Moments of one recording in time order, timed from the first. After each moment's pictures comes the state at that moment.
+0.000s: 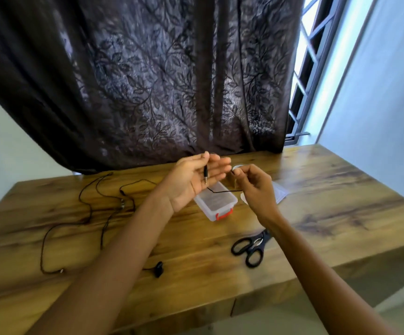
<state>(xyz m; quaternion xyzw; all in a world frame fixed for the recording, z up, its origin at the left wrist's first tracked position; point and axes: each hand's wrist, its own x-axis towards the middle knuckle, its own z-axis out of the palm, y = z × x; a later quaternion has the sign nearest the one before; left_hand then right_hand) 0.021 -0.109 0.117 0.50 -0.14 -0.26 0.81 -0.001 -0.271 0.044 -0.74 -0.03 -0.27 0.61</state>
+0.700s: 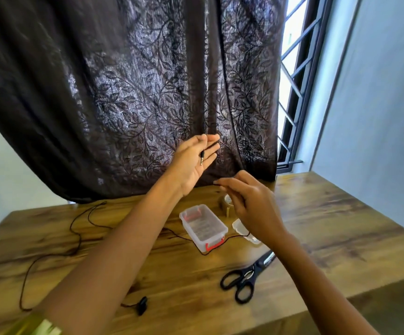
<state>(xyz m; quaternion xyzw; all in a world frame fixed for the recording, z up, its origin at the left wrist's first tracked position) 0.040 -0.167 0.179 0.53 -0.20 -0.12 0.82 -0.029 -0.289 0.106 -0.85 -0.16 -0.44 0.24</state>
